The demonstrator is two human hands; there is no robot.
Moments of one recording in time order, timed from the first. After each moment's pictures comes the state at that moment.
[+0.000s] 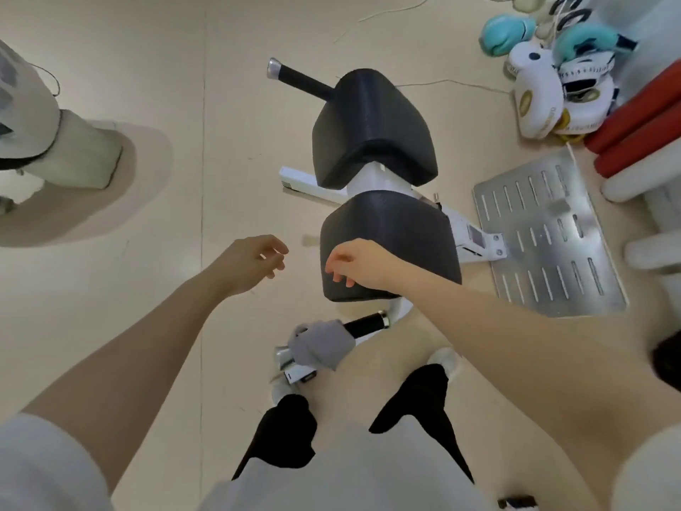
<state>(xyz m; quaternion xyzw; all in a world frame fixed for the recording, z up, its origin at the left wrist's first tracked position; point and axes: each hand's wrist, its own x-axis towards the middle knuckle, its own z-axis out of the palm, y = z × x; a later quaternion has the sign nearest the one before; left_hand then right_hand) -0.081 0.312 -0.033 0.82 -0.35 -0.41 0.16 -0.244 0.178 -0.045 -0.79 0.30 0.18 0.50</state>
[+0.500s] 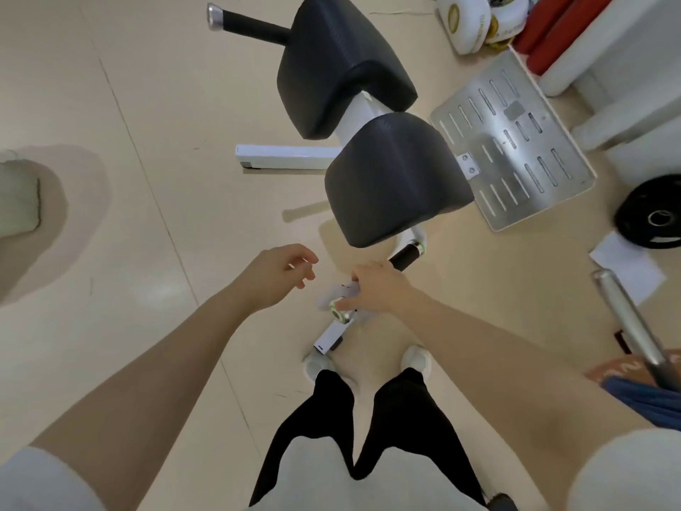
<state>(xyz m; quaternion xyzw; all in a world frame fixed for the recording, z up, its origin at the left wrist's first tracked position) -0.051 0.383 -0.064 0.71 -0.48 -0.50 0.12 -0.229 0.324 -0.128 -0.77 0.47 0.29 0.33</state>
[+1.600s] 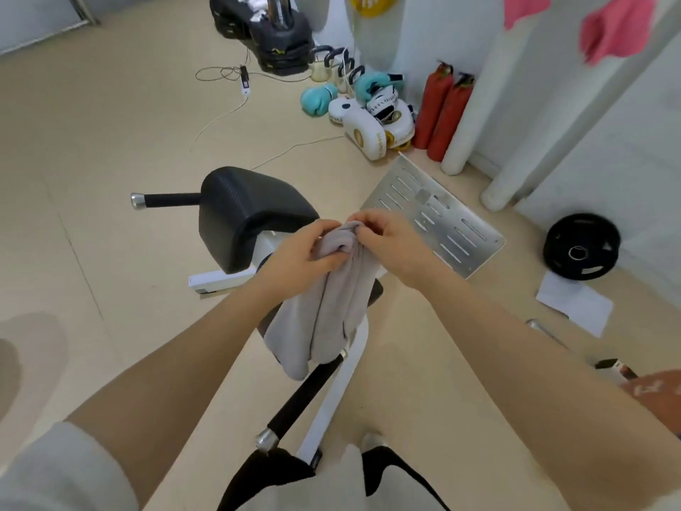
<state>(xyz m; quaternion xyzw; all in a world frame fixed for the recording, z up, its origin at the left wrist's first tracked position) -0.202 0.194 0.057 0.57 -0.69 -0.38 0.24 -0.367 0.164 0.057 -0.66 0.49 -0.30 0.48</state>
